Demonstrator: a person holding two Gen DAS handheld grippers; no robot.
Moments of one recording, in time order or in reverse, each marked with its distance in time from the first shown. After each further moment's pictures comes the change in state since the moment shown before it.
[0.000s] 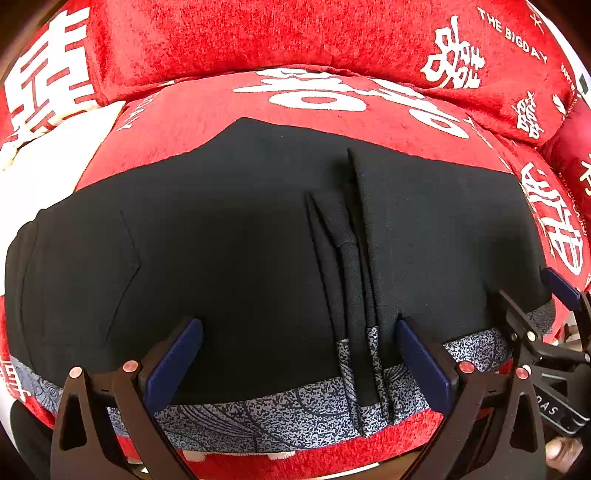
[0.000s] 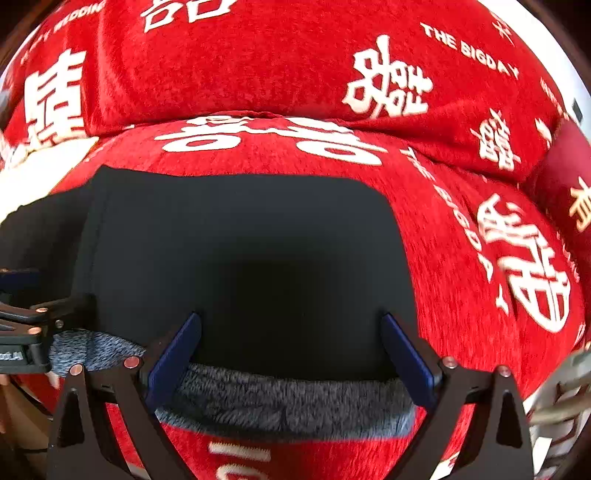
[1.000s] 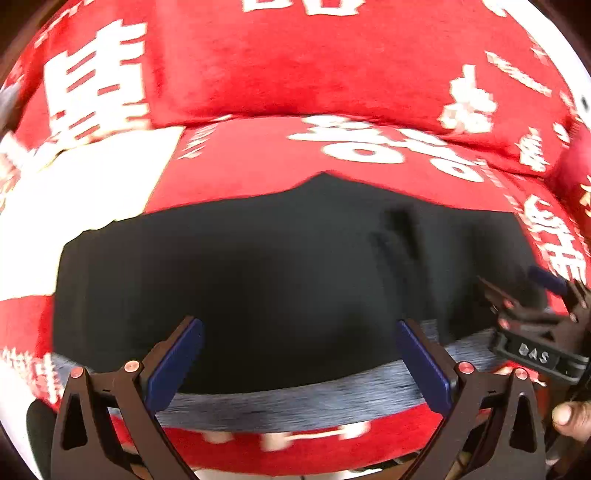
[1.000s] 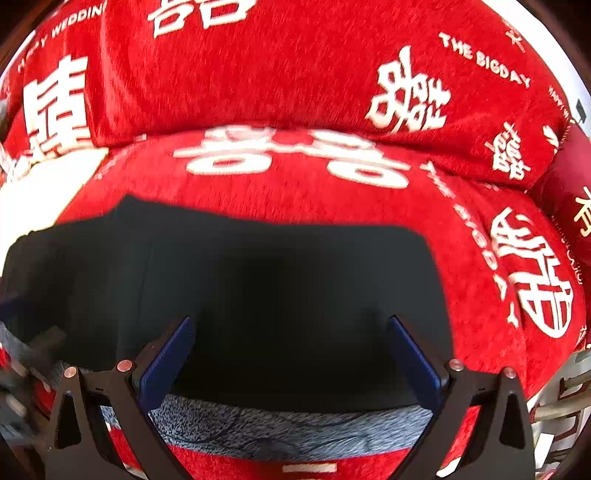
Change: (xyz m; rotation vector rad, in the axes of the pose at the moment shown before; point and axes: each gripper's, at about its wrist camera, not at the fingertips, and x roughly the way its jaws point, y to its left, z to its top) left arm -0.049 0.066 -0.014 -0.047 -0.129 0.071; right arm 0.007 0.048 0.033 0.005 0.055 0.026
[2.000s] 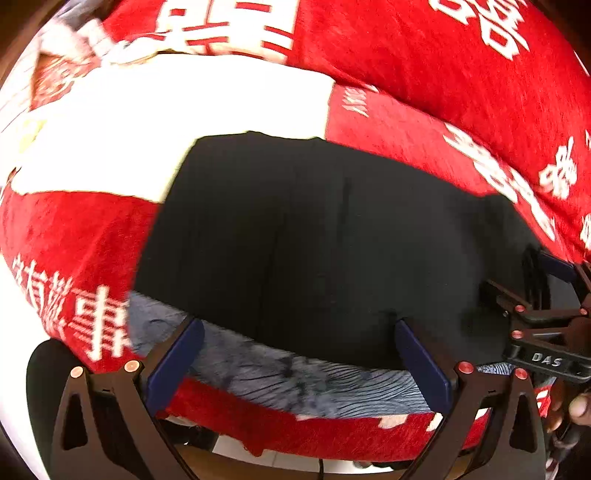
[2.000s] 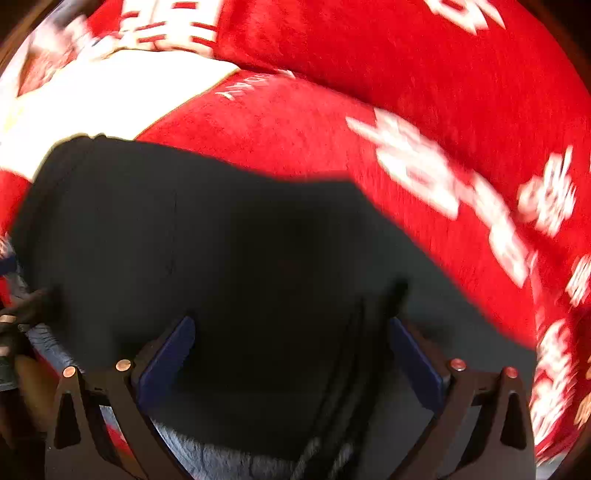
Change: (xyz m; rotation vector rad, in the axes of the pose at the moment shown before) left arm 0.015 0.150 -0.027 -0.317 0.055 0.064; right arm 0.020 0.175 0.041 -0.458 0.057 0.146
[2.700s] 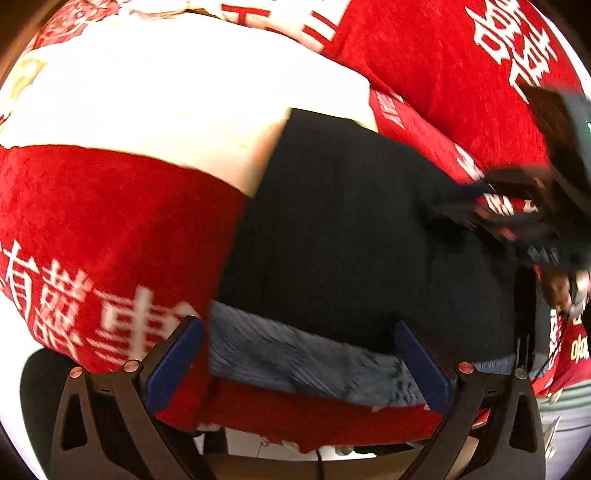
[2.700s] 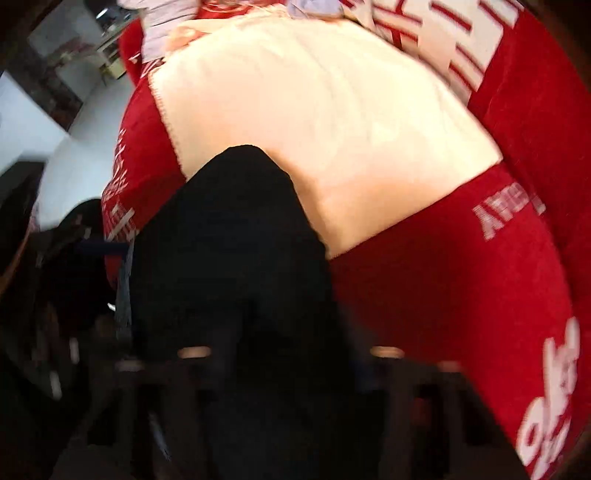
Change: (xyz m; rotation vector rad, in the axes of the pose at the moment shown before) left arm 0.009 0.099 0.014 -0.083 0.071 -0.186; right arm 0.026 0.094 0.101 -0.590 0.068 0.487
